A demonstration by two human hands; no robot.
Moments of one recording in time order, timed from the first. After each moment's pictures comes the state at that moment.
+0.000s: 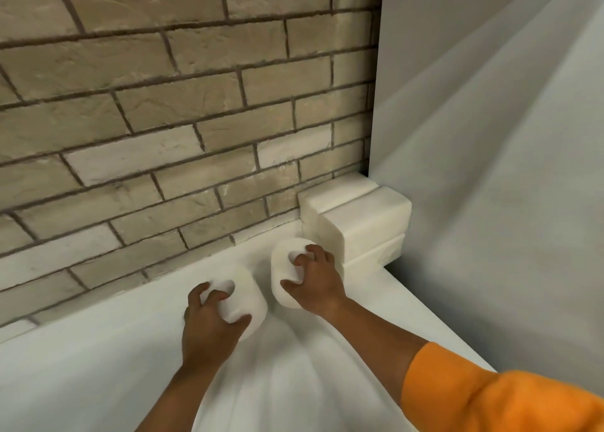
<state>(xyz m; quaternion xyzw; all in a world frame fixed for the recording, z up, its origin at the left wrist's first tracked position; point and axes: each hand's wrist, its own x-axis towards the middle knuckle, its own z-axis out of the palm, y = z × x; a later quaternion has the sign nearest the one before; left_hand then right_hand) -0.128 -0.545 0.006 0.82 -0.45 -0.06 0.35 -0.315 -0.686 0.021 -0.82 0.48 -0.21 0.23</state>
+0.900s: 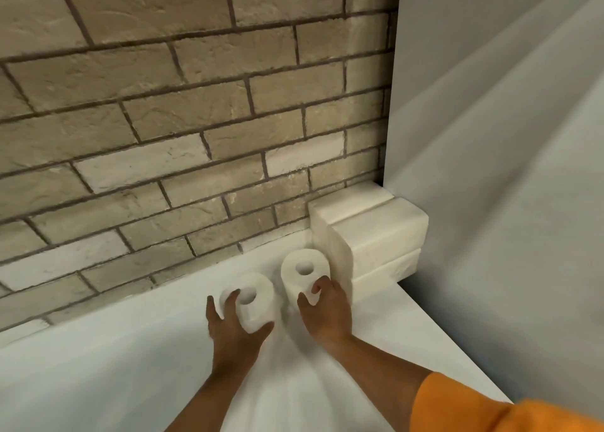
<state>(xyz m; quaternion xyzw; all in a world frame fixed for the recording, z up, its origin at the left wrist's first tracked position) -0.162 -0.577 -0.025 0.83 -0.37 -0.09 0.40 -0.310 -0.683 -0.022 -0.69 0.57 -0.29 0.34</state>
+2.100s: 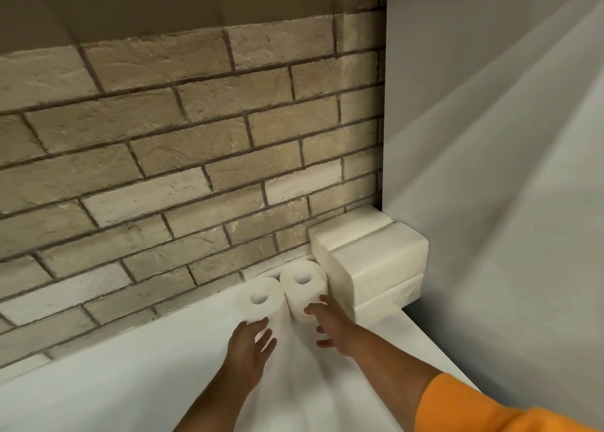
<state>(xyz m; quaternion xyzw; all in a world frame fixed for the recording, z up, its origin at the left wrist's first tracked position) -0.170 -0.616 0.014 0.56 -0.02 -0.48 0.67 -0.321 -0.722 0.017 -0.47 0.52 -0.17 0.69</state>
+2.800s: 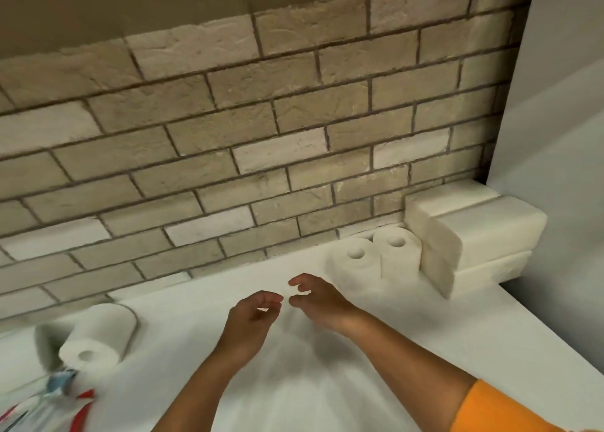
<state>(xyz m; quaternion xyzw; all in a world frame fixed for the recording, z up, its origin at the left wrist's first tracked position) -0.050 -0.414 0.074 0.79 -0.38 -0.23 0.43 -0.174 -0.548 0.077 -0.74 0.35 -0.10 0.57</state>
